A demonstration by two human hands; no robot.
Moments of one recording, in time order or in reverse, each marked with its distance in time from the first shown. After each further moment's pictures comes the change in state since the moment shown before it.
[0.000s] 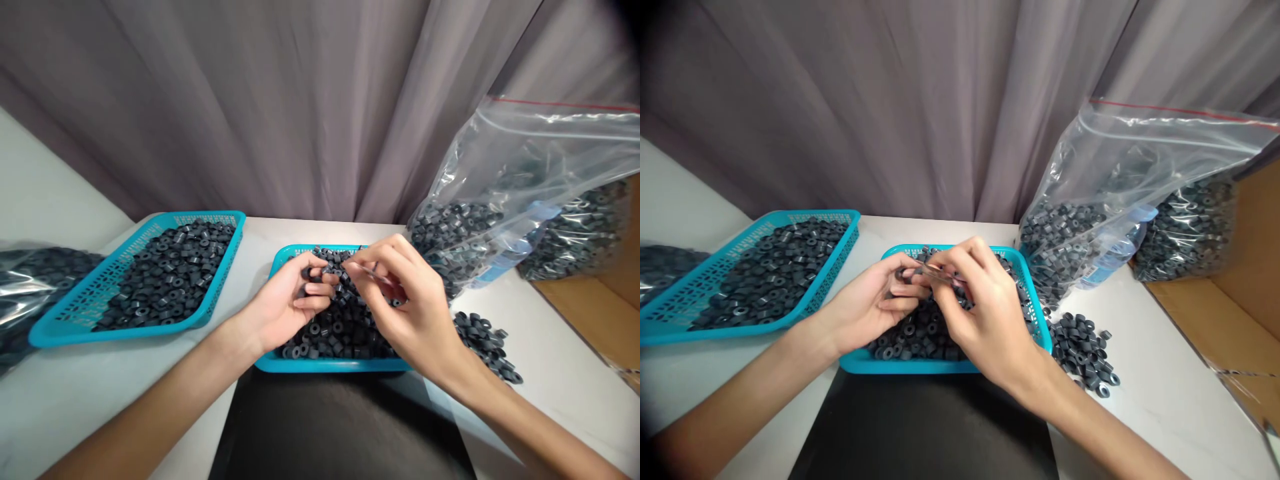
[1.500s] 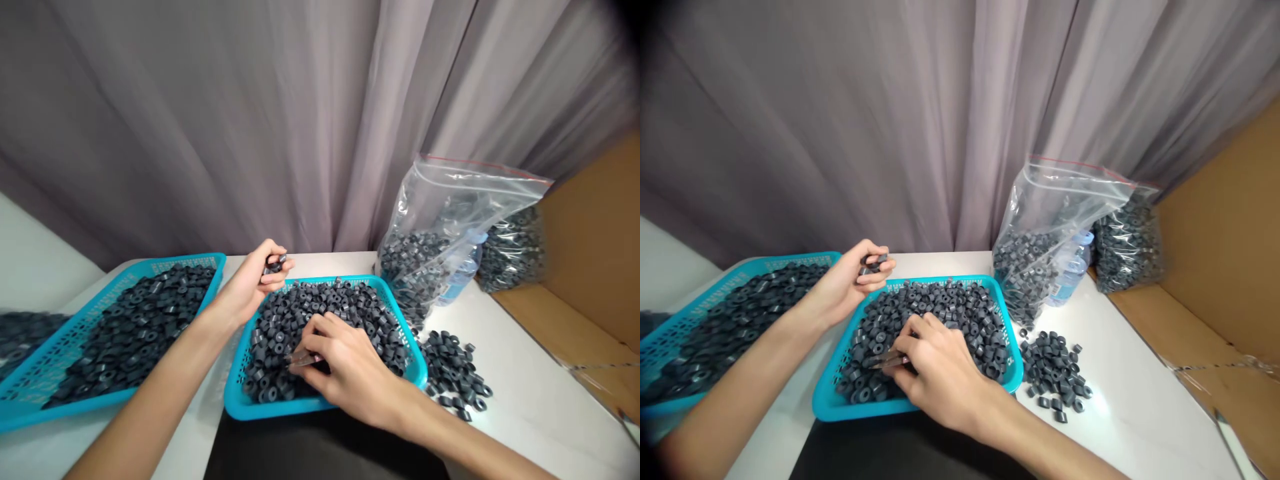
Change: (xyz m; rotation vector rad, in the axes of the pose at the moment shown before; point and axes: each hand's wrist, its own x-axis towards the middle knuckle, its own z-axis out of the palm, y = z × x) left_hand 0.025 0.064 0.014 0.517 -0.028 0.453; right_hand -0.014 0.009 0.036 -0.168 -0.420 0.001
